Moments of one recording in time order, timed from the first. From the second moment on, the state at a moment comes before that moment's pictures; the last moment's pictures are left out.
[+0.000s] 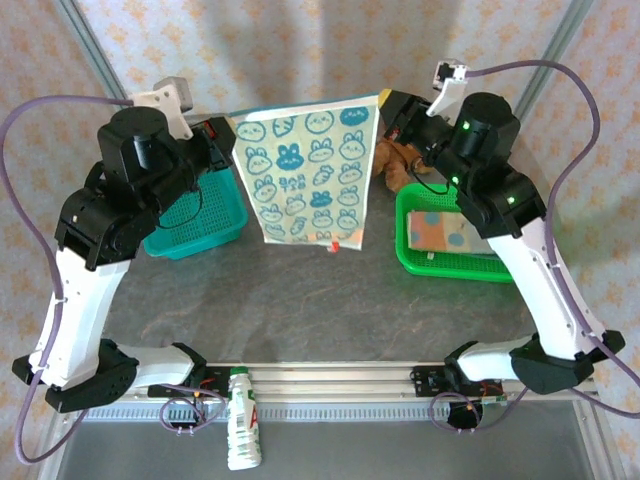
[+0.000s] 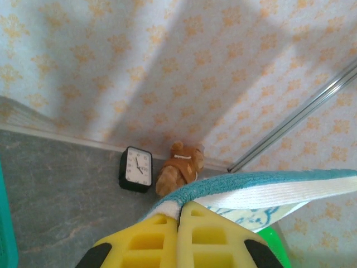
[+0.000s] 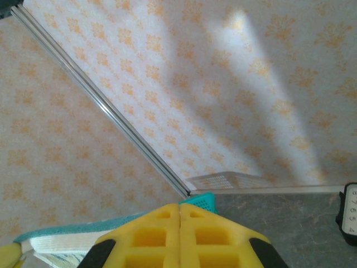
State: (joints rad) left arm -0.49 1.27 2.01 -0.98 -0.19 -0.63; right arm 0.54 1.30 1.80 -0.49 -0.03 0.59
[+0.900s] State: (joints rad) left arm -0.23 2.02 2.18 -0.92 -0.07 -0.58; right arm 0.35 2.00 2.06 -0.54 -0.07 0.65
